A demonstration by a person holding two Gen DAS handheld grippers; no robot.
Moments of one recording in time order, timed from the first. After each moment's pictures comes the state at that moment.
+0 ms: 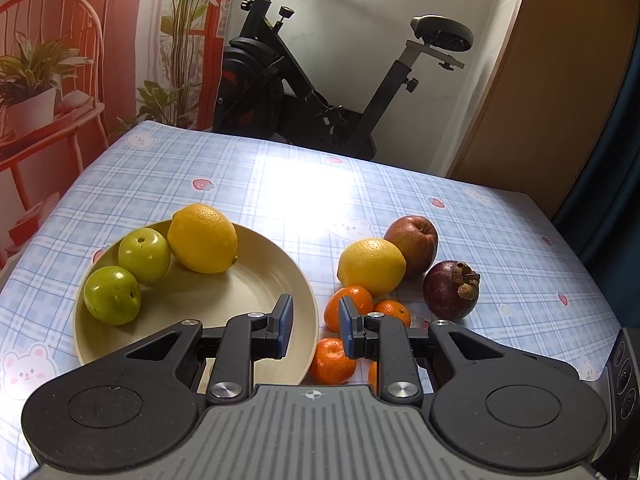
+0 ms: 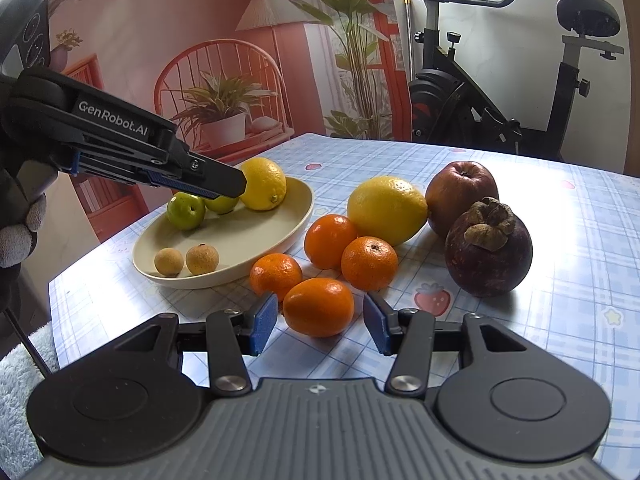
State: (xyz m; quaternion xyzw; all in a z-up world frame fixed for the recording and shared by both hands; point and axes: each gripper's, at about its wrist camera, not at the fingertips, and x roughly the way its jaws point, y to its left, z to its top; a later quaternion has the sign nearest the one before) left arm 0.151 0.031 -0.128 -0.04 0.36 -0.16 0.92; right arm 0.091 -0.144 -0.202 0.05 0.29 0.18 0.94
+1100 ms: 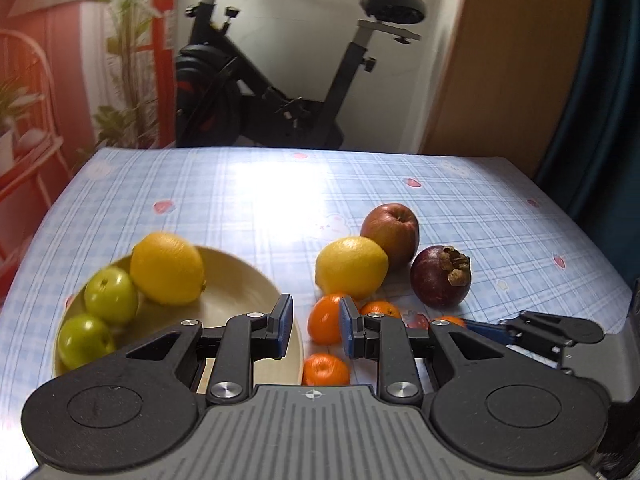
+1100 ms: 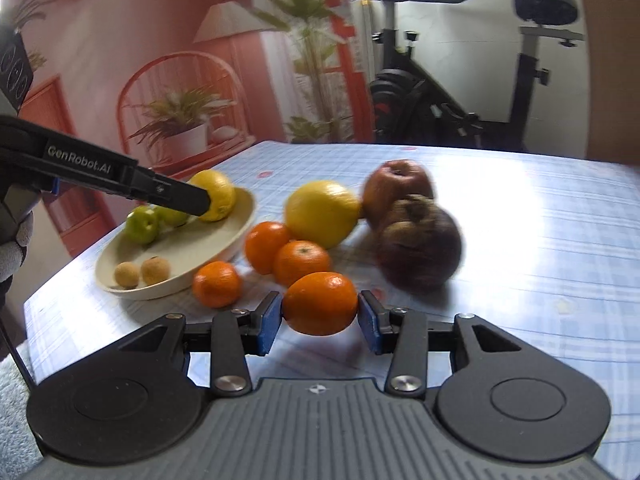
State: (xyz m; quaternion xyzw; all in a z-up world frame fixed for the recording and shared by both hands) left arm 0.173 0.008 -0.133 0.04 0.35 -0.22 0.91; right arm 0.085 -0.190 -0.202 0.08 0.29 0.11 0.95
